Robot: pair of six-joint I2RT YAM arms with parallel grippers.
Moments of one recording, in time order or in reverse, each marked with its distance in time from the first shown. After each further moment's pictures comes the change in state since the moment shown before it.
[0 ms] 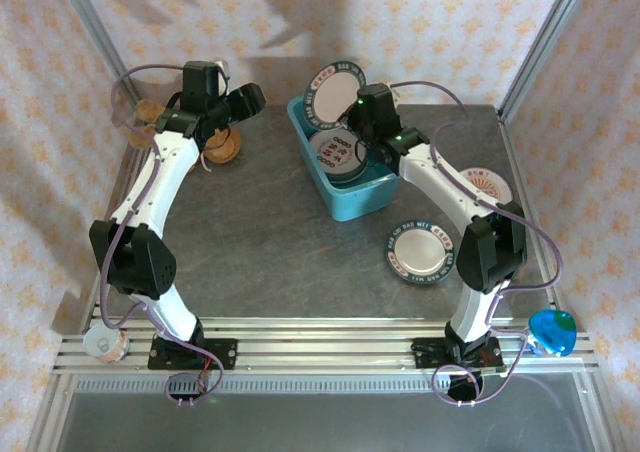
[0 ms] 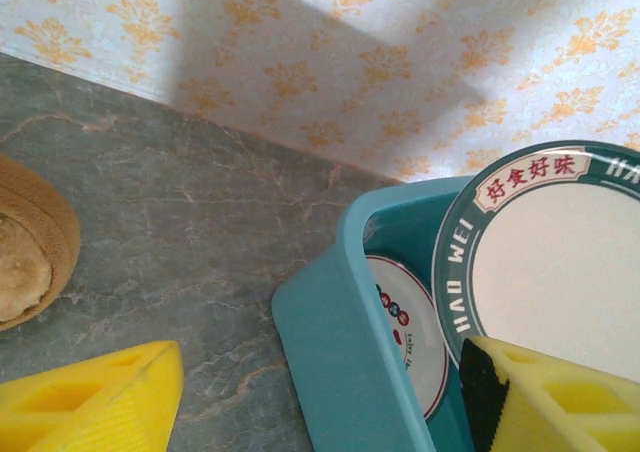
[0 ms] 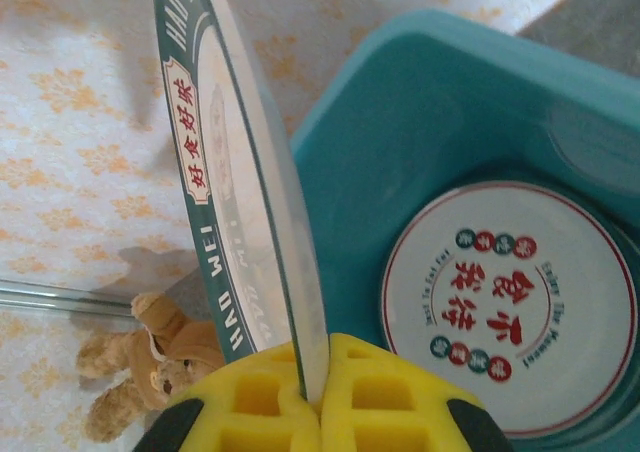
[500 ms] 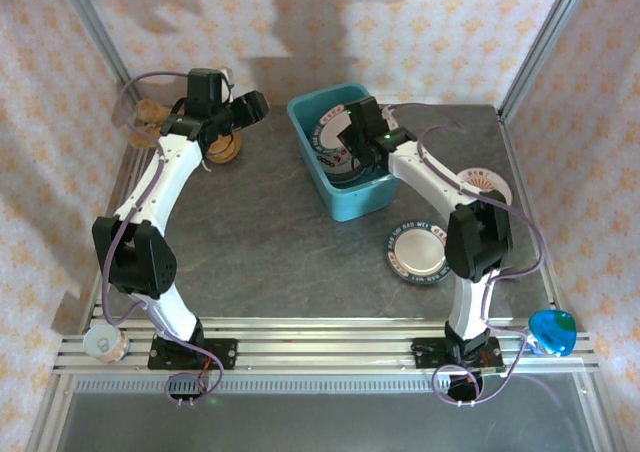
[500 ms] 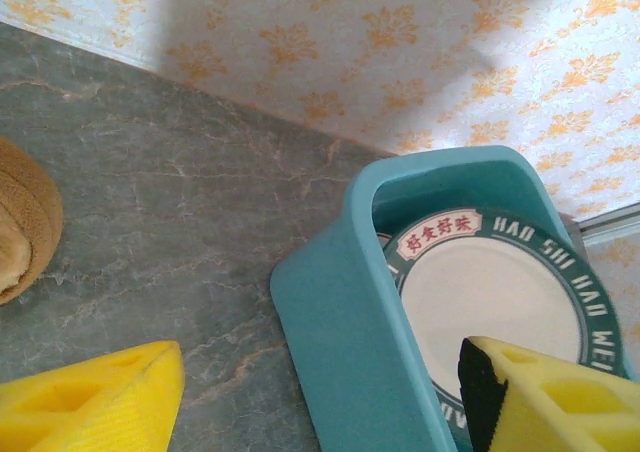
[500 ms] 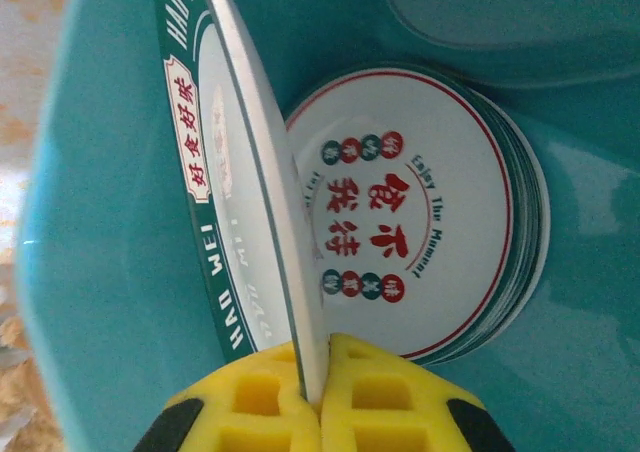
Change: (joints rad) left arm 0.000 0.004 -0.067 0.036 0.031 0.001; right arm 0.000 0.119 0.038 -0.205 0.002 0.216
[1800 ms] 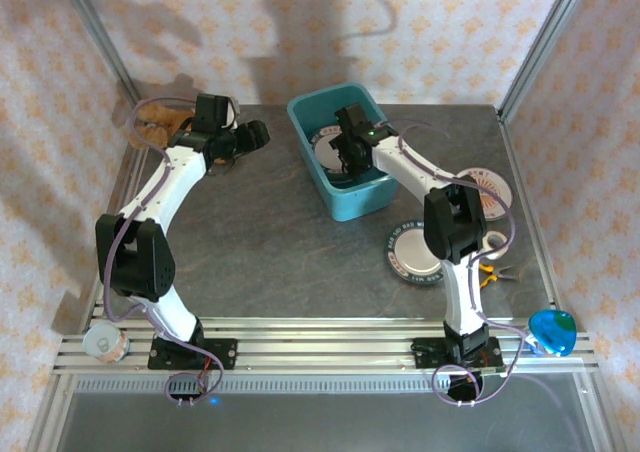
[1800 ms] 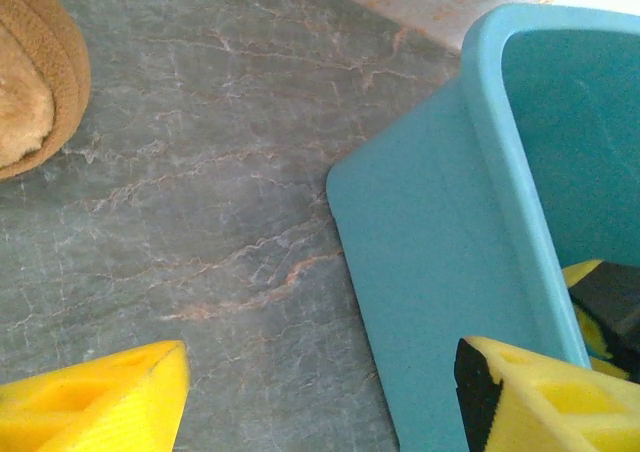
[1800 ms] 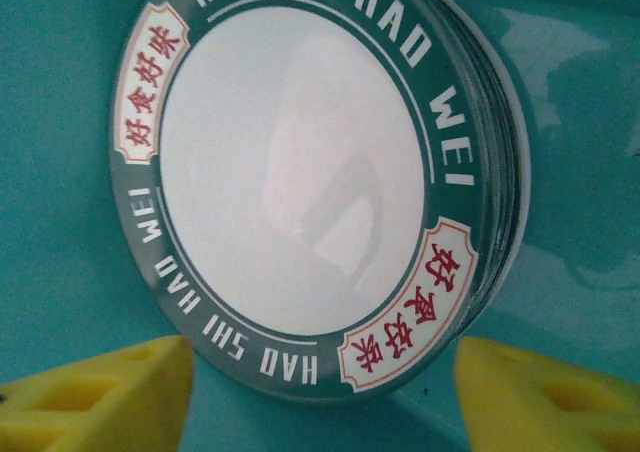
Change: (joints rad) left arm 0.000 -0.028 -0.192 -0.013 0.027 0.006; right arm -0.006 0.191 0.144 -0.140 -0.078 0.154
